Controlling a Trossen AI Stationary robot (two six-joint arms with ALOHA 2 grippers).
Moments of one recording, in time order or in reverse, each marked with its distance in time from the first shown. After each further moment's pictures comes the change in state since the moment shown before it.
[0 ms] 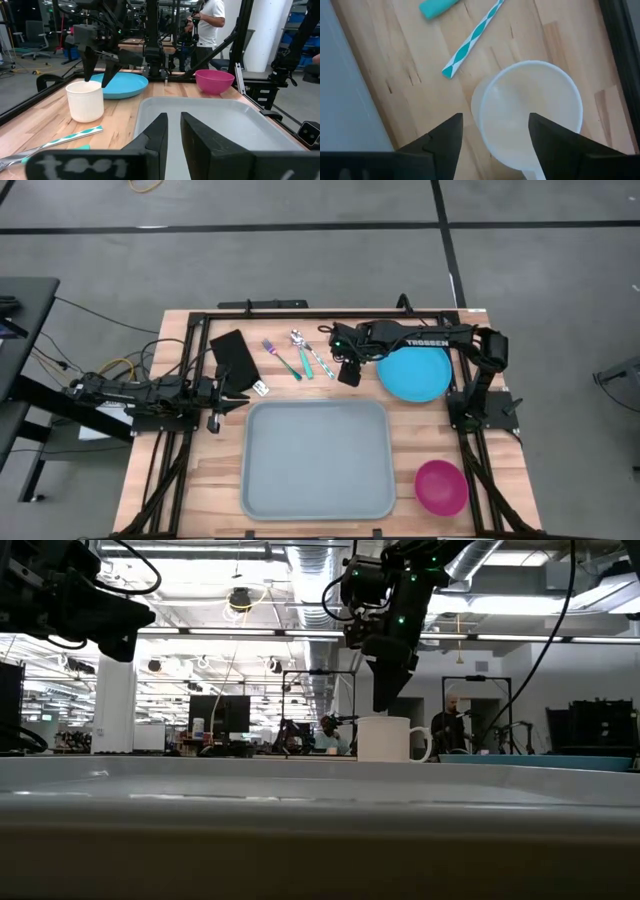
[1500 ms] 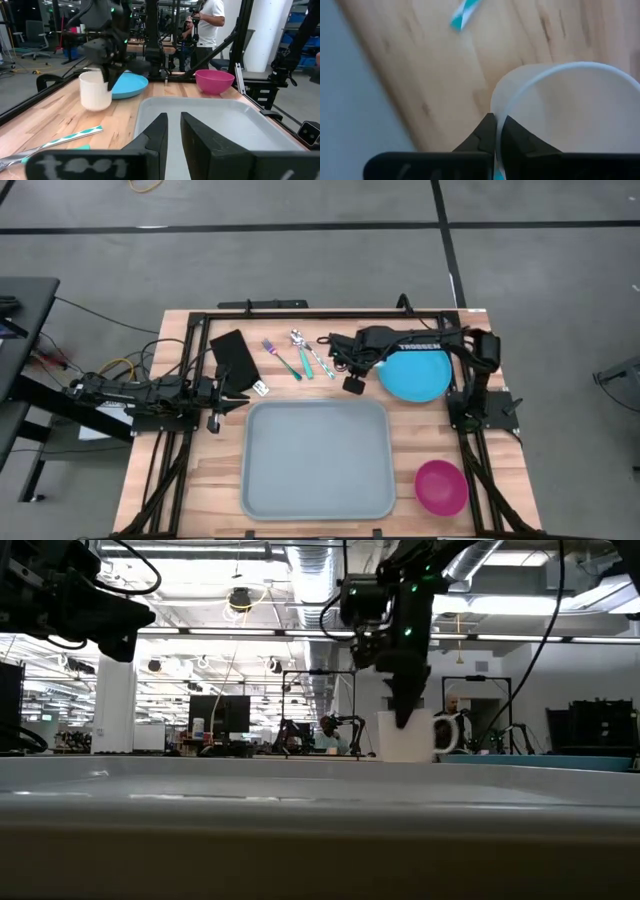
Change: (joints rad) left arm 0.000 0.000 0.000 0.000 0.000 0.000; right arm 0.030 0.035 -0.001 -0.151 -0.011 0.064
